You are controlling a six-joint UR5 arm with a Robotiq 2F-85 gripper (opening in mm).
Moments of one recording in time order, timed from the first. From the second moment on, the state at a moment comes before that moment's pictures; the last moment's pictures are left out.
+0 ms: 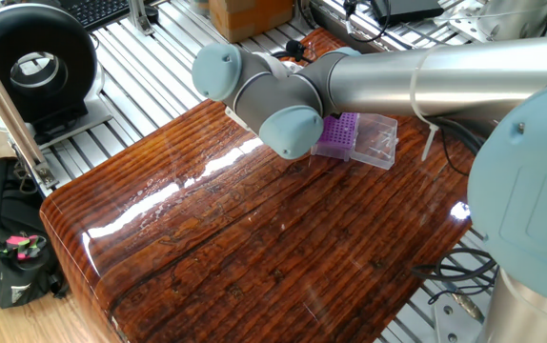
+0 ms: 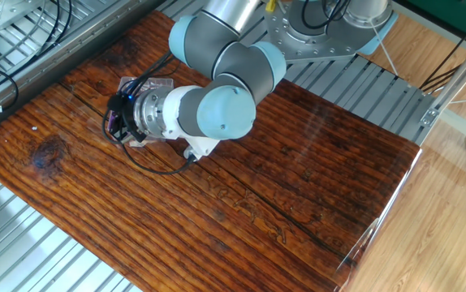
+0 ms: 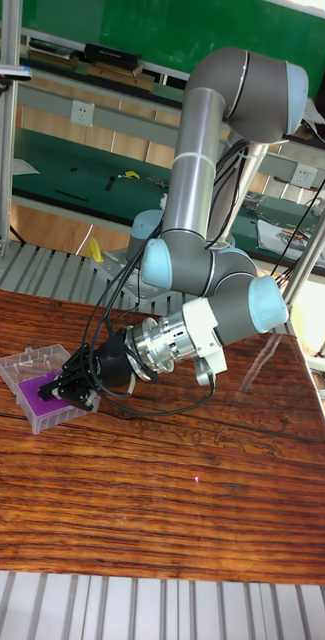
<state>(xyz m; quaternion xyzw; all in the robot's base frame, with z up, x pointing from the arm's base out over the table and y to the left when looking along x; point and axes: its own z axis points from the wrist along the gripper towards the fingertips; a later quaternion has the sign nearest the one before) 0.551 -0.154 0.061 0.67 -0.61 0.31 0.30</state>
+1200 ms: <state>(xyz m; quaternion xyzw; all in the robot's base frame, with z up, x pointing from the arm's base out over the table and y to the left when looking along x) 0.549 -0.146 0.055 0.67 -0.62 0.29 0.30</state>
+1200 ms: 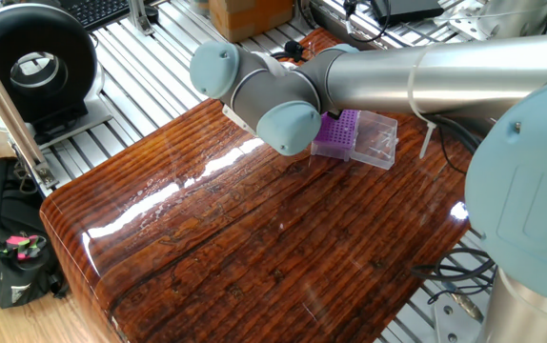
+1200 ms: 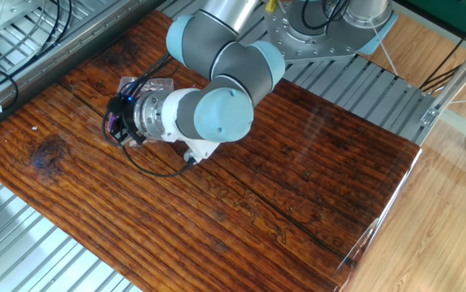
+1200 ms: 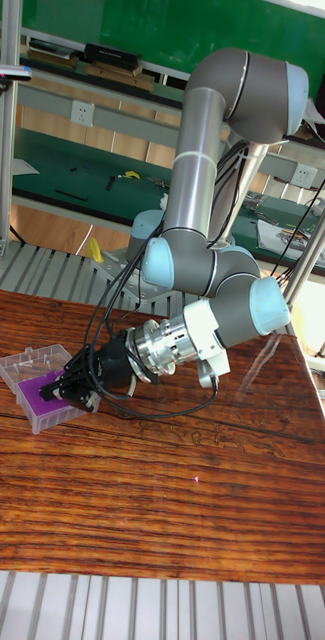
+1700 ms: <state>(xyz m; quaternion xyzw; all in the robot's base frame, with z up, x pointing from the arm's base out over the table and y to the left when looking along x) 0.548 -0.145 0.054 0.67 -0.62 0.28 0.30</state>
